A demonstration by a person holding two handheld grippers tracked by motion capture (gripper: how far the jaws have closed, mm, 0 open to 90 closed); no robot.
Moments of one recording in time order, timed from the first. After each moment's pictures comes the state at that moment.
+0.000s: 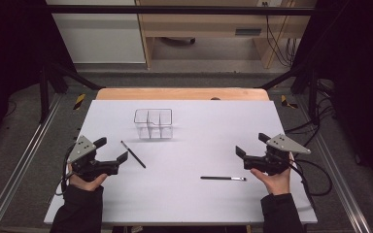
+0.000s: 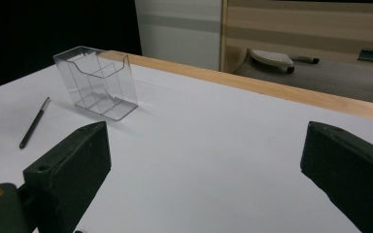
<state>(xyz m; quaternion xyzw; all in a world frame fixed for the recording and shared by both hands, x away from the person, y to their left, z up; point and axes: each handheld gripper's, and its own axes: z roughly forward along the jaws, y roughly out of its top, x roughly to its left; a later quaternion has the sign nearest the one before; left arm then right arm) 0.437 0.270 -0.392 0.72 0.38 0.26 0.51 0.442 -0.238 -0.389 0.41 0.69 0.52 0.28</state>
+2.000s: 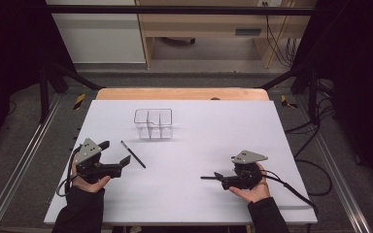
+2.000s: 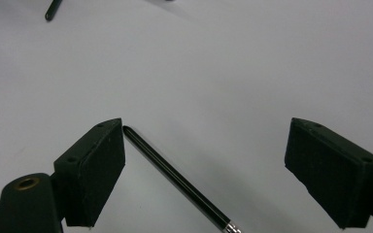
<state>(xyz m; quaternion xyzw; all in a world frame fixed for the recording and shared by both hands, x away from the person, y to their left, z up) 0.438 0.265 -0.403 0.74 0.39 0.25 0.49 0.438 -0.184 -0.447 0.38 0.81 0.40 0.18</state>
